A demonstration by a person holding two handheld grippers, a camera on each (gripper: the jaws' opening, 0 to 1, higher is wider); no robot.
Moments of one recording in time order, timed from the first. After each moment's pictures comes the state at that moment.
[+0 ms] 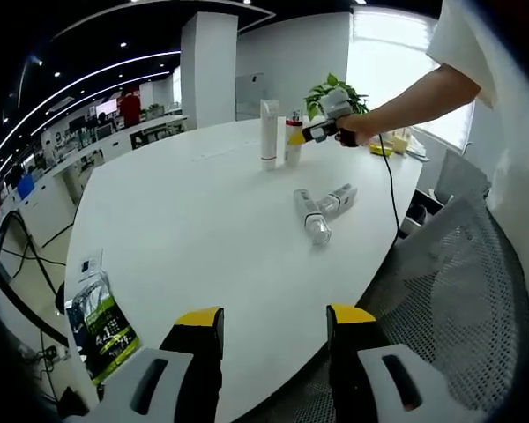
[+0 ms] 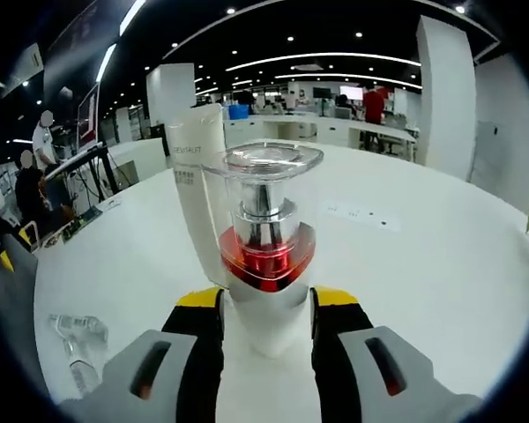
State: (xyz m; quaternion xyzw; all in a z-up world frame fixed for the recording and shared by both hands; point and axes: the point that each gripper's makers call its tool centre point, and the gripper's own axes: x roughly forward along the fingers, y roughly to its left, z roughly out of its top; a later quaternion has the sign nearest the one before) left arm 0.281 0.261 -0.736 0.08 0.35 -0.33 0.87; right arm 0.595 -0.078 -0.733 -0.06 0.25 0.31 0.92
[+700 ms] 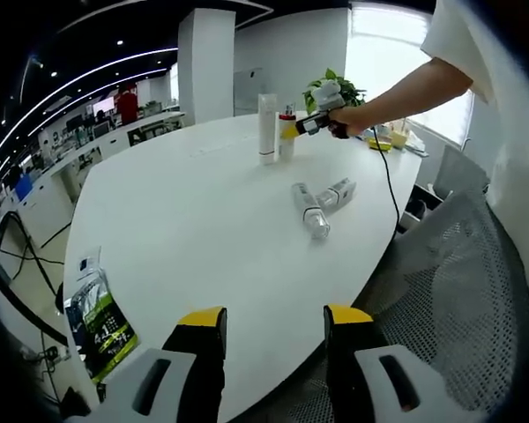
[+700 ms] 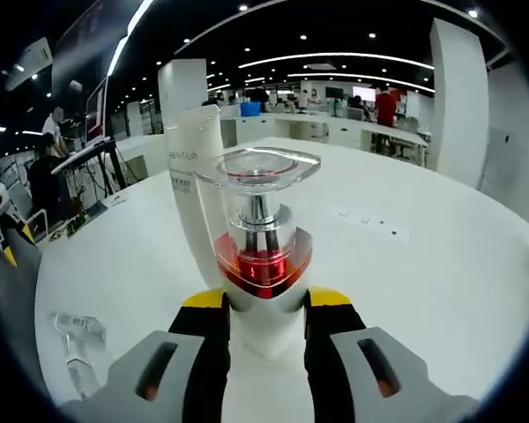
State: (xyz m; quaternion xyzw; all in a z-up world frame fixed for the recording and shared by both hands) left arm 0.278 0.261 -0.741 0.09 0.36 -0.34 0.86; right arm 0.603 -0.063 -0.735 -0.07 0.25 0.34 0.90
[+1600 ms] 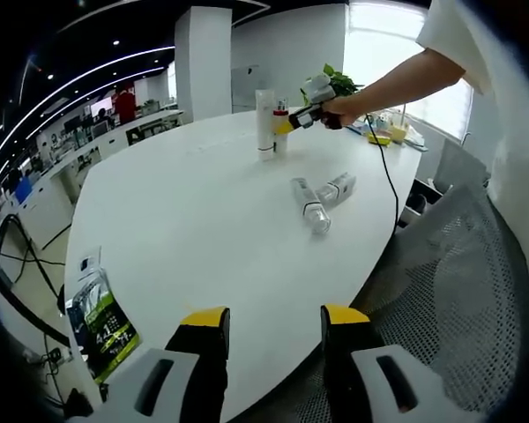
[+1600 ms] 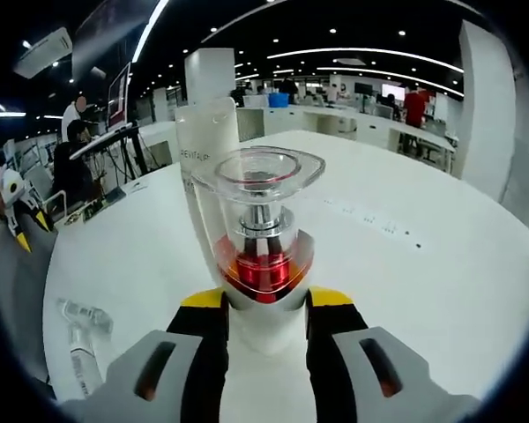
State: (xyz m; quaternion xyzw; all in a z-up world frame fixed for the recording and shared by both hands) left arm 0.278 0.263 -0.743 0.10 0.37 -0.34 0.86; right arm 0.605 -0.049 -0.733 -0.10 0.27 0.40 0.87
